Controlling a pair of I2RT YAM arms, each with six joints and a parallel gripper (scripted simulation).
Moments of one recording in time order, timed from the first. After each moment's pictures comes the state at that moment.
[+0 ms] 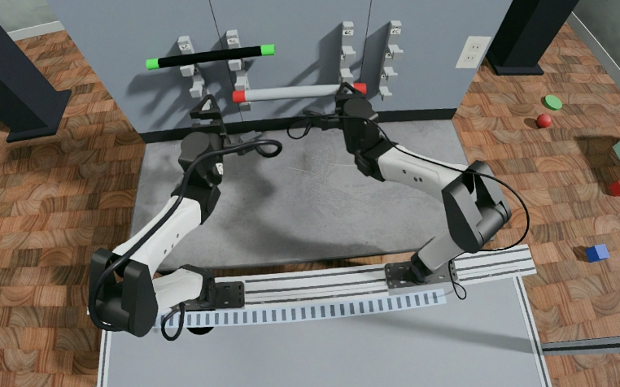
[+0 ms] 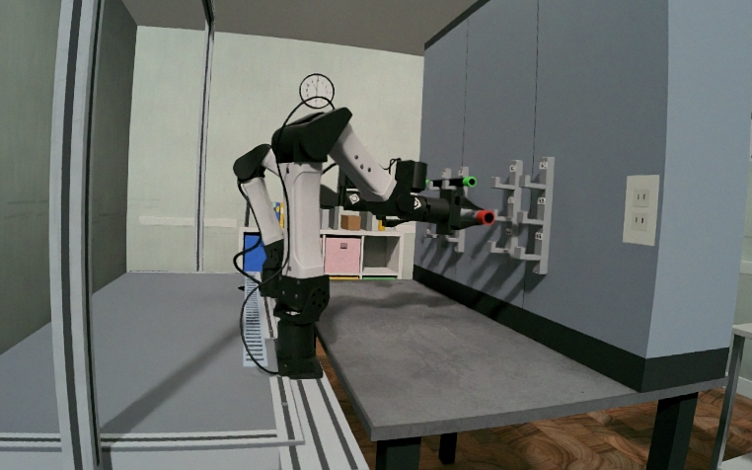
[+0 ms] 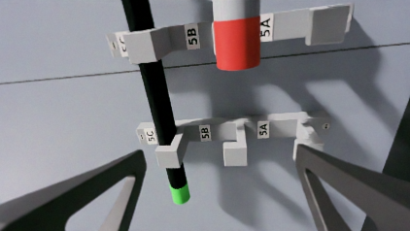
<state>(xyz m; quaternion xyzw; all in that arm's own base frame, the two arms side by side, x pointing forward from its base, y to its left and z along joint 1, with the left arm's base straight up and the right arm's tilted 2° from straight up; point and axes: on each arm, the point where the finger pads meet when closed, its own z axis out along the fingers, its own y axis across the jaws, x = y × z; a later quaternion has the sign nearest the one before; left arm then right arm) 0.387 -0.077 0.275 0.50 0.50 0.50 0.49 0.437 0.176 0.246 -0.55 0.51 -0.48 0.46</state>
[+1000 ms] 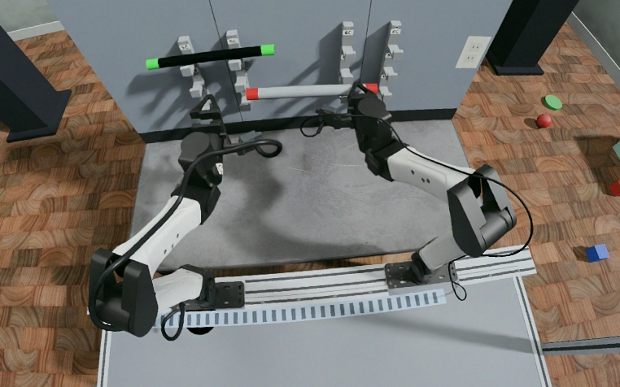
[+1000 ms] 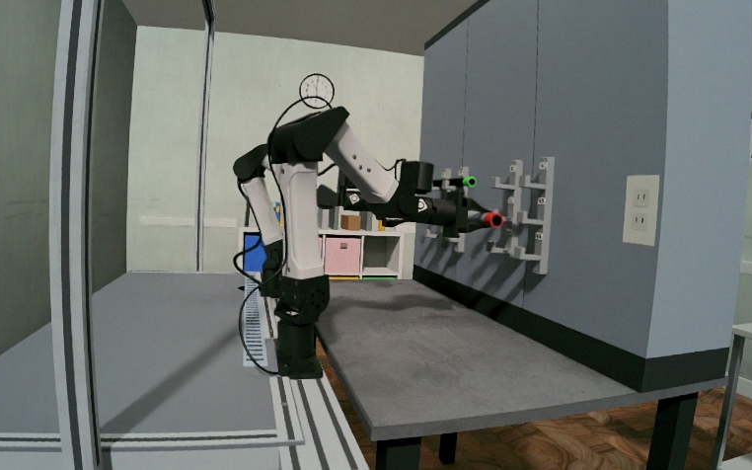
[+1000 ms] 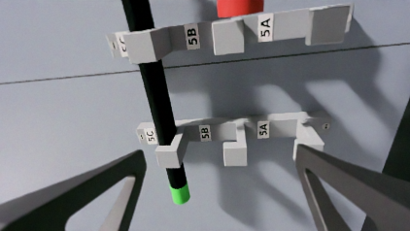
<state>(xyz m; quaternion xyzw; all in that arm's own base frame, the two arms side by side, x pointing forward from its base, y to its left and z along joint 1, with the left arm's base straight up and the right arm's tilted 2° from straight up) 0.387 -0.077 0.275 0.50 0.50 0.50 0.49 0.440 0.143 0.241 -0.55 0.51 -0.48 0.46</state>
